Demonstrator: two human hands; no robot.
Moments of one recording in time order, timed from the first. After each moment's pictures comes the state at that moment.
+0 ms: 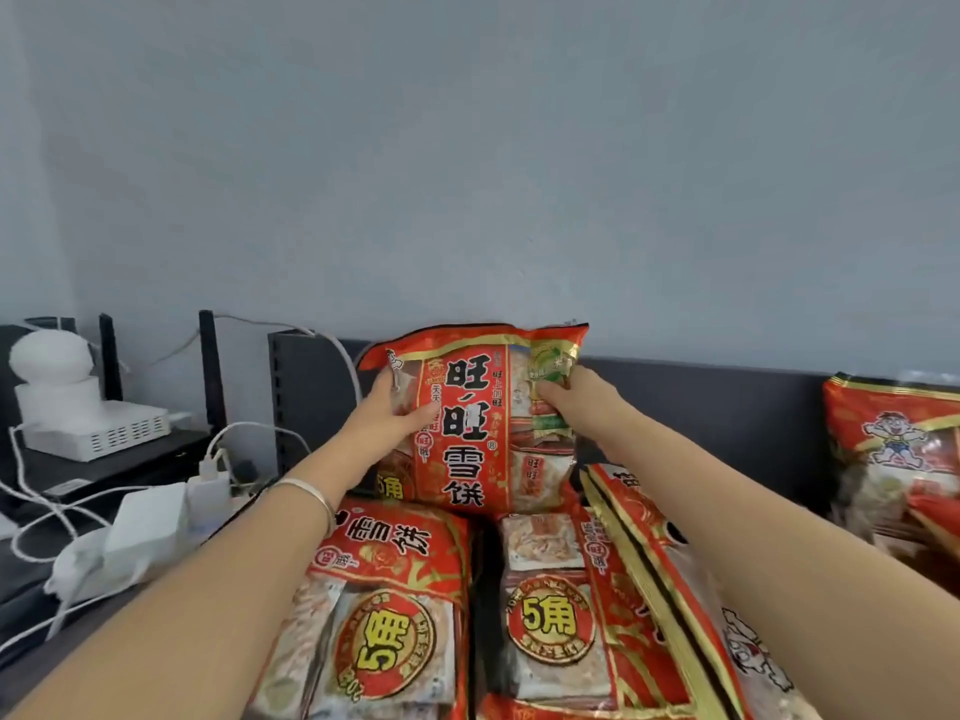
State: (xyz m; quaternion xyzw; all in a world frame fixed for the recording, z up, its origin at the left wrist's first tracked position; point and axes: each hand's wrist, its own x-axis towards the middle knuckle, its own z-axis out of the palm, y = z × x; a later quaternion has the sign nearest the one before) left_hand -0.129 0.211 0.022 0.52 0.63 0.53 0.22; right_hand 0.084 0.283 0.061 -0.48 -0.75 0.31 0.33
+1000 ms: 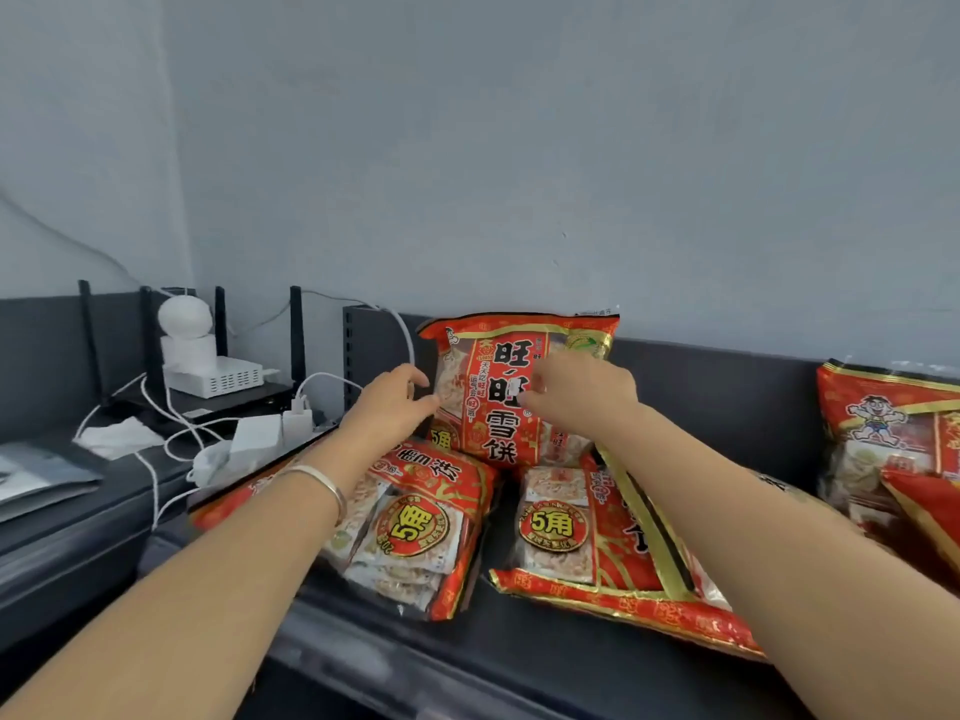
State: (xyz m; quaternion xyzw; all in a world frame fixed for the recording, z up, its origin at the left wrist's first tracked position) left_hand -0.087 0.115 0.023 0.49 0.77 0.41 0.00; right_hand 0.097 0.194 0.067 -0.41 -0.89 -0.10 0.19
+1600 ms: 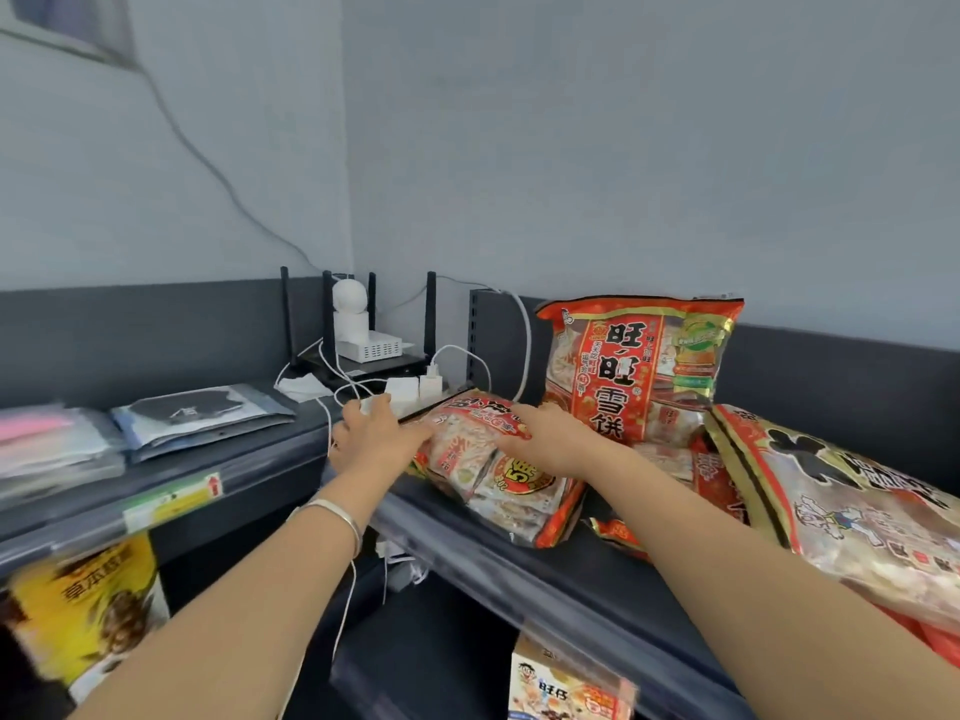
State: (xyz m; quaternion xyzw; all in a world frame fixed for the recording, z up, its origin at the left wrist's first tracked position) left_hand -0.113 -0.009 -0.031 0.20 0.90 0.38 -0.02; right_hand 0.033 0.124 0.006 -0.24 -0.96 0.12 0.05
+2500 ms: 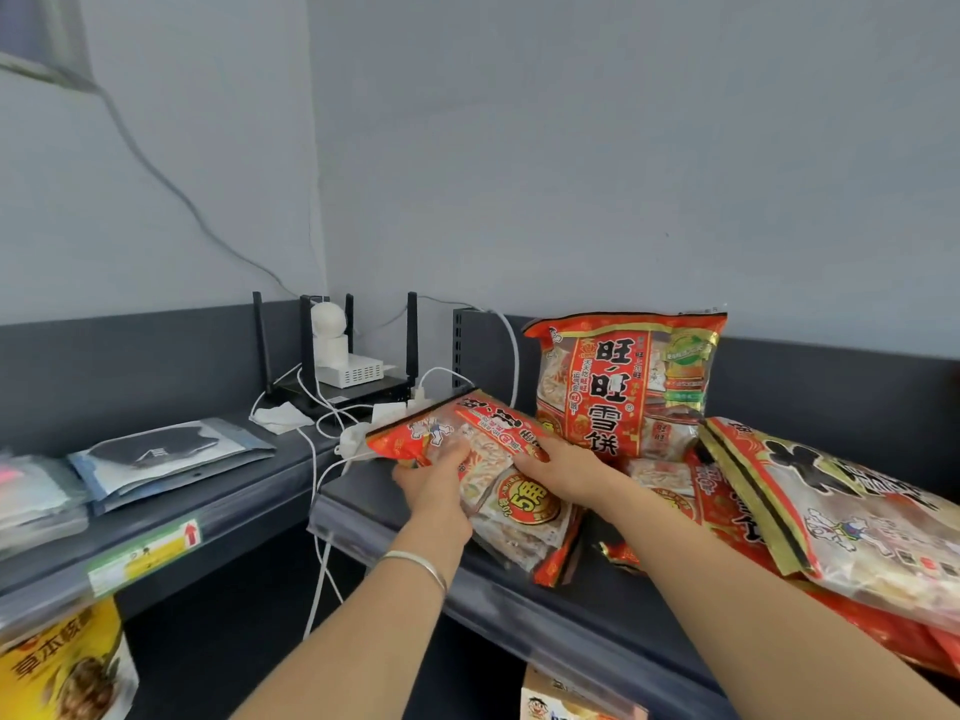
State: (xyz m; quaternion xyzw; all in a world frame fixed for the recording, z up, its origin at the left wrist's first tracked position) left_hand -0.066 0.035 -0.040 0.00 0.44 0.86 0.26; right_hand 0.030 0.140 -0.012 -0.32 -0.90 0.27 0.11
